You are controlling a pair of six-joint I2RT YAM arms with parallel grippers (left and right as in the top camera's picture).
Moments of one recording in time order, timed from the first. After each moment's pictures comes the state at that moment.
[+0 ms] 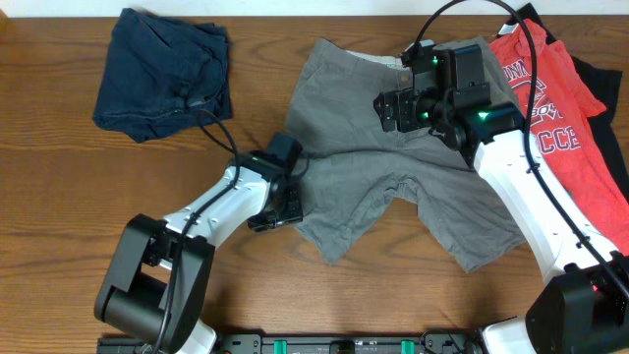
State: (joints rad) left arm -0.43 1.73 0.96 -0.76 0.10 -0.65; right arm 0.28 1.63 1.33 -0.52 -0.19 0.09
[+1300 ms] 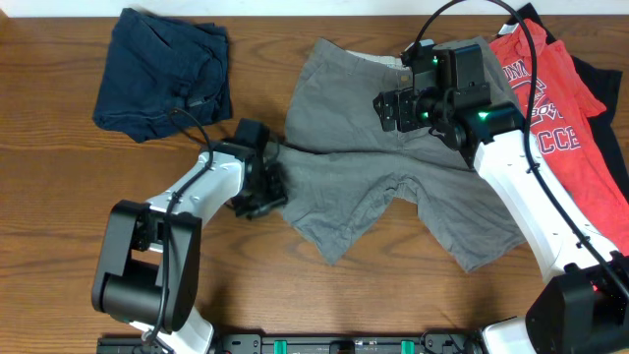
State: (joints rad) left arm -0.27 1.78 1.00 -0.71 0.26 -0.58; right arm 0.28 1.63 1.33 -0.51 -0.19 0.09
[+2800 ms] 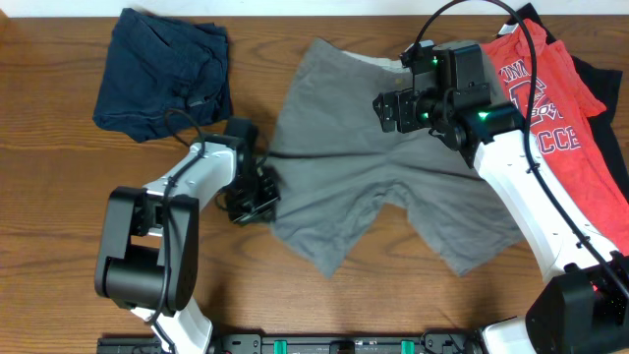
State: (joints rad) left arm -0.19 1.85 1.05 -0.92 0.36 -0.55; right arm 0.28 1.63 1.33 -0.52 -0.19 0.09
